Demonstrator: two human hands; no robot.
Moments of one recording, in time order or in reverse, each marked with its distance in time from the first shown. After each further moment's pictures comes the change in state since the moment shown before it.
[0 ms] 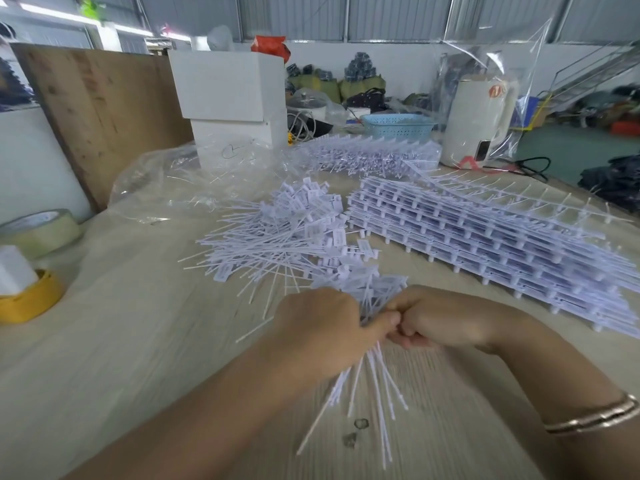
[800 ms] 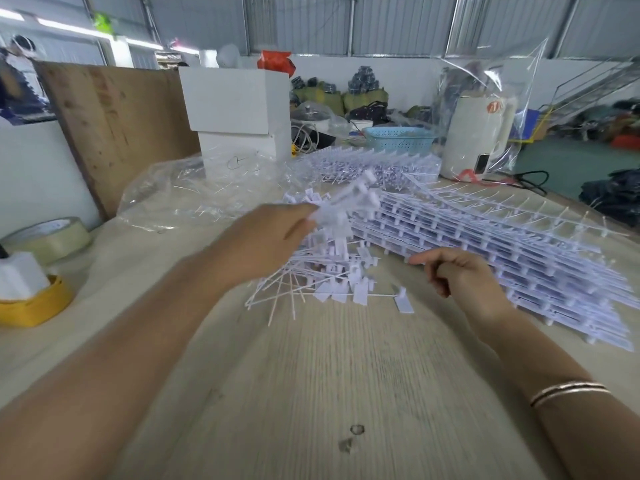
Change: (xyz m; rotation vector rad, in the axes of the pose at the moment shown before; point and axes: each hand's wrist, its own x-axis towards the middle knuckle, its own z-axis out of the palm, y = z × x) left_hand 0.041 -0.080 -0.062 -0.257 0.313 0.194; right_hand 0.022 0.054 -0.026 0.580 0.852 -0.195
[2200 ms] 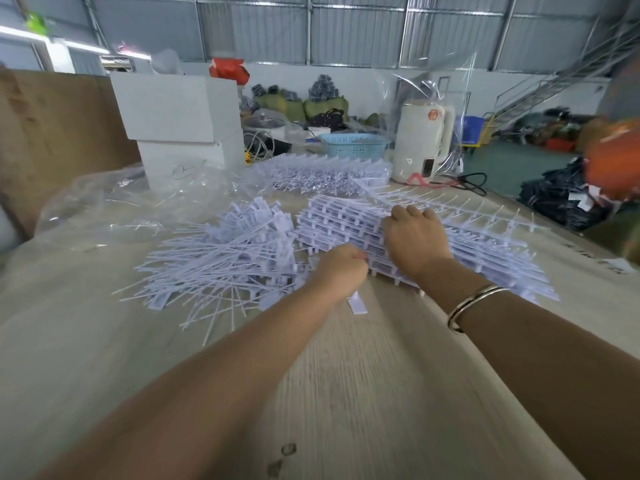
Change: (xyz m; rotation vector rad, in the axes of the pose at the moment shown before) left_hand 0.087 0.084 0.146 -0.762 -0.155 -0.539; right_hand 0.061 -0.020 -0.024 -1.720 0.107 -0.382
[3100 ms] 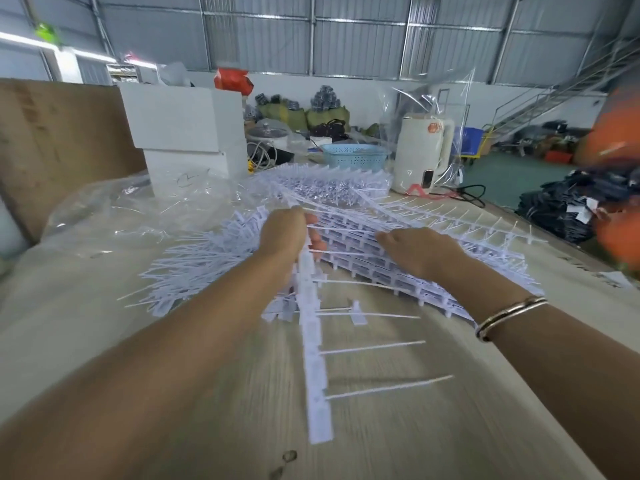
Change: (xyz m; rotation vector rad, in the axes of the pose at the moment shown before) left_hand -0.022 0.040 -0.076 -0.486 0.287 -0.010; right_hand -0.003 0.012 -0.038 0.390 -0.482 0.131
